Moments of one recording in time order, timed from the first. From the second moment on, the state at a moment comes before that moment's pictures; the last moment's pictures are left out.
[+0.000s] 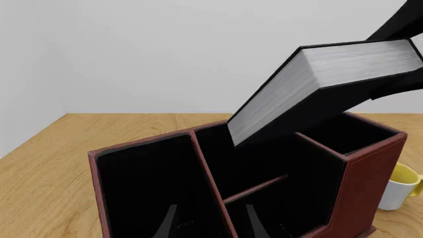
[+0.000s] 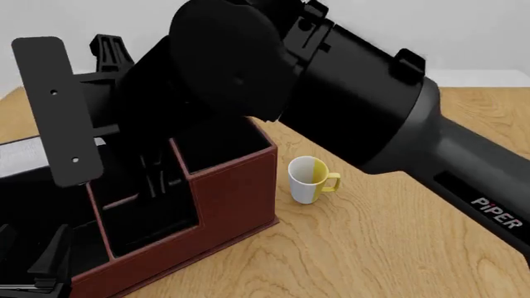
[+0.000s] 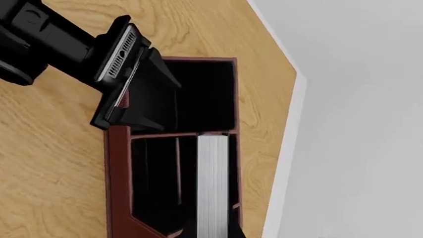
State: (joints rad) left arm 0.00 0.00 0.00 0.00 0.00; right arm 1.16 1.84 -2.13 1.02 -1.09
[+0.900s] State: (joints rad) left arm 0.00 0.00 0.00 0.00 0.00; right arm 1.10 1.99 -2.25 1.01 -1.02
